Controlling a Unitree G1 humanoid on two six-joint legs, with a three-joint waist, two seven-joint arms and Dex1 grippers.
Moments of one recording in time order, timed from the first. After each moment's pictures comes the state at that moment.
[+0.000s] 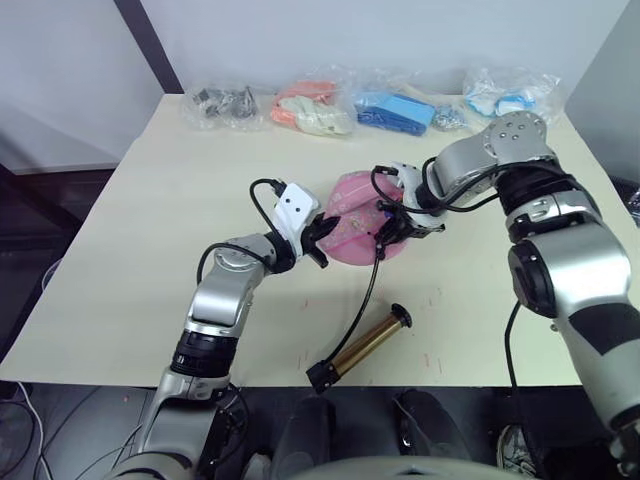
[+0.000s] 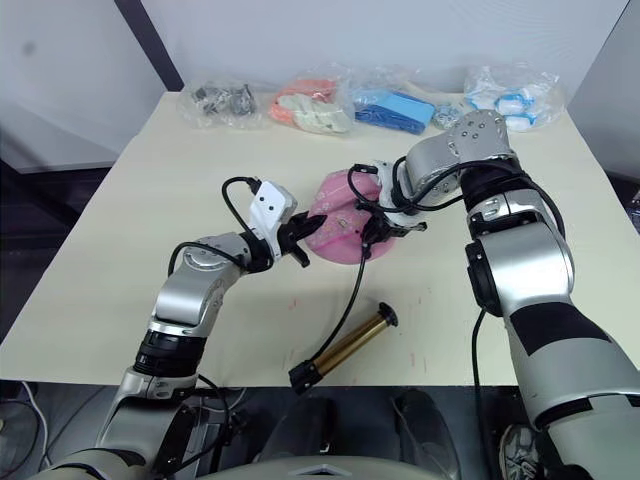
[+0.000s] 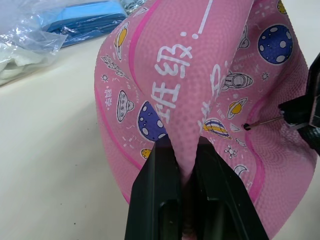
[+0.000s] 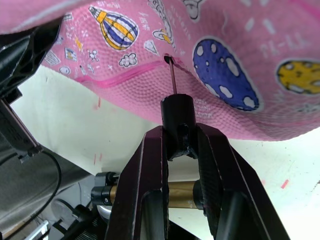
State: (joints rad) left arm -0.46 0.37 -0.09 -0.07 -0.12 0.52 -0.65; right arm -1.40 -0.25 0.02 1.04 1.36 1.61 -0.61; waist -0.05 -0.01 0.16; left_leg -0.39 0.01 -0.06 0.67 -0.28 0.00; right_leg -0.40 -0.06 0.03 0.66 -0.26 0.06
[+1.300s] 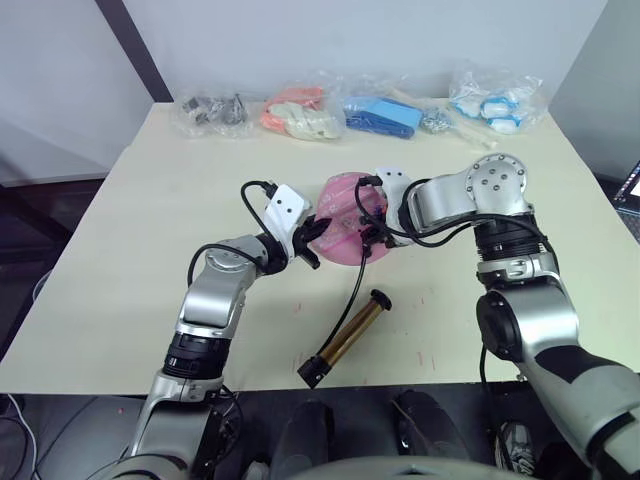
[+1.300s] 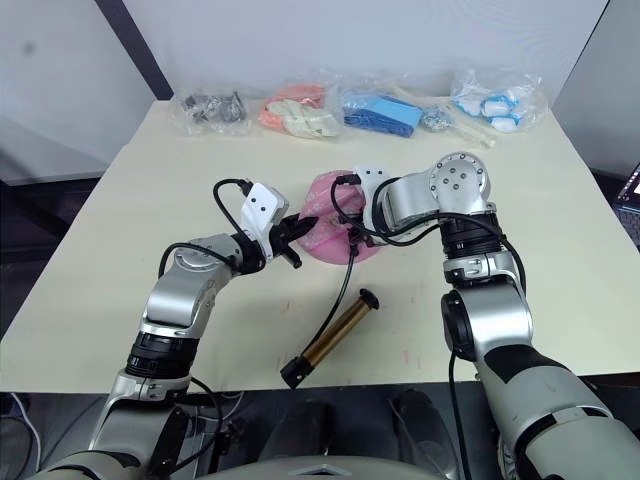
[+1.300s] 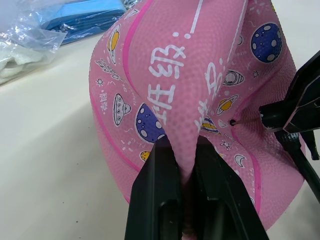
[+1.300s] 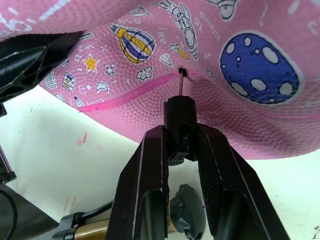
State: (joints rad) left arm -0.45 0.39 -0.07 -0.07 -0.12 0.54 -0.66; right arm -1.13 -0.08 -0.12 0.49 1.11 1.61 -0.60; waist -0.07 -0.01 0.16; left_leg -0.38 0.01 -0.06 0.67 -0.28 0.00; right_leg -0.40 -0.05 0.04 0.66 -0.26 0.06
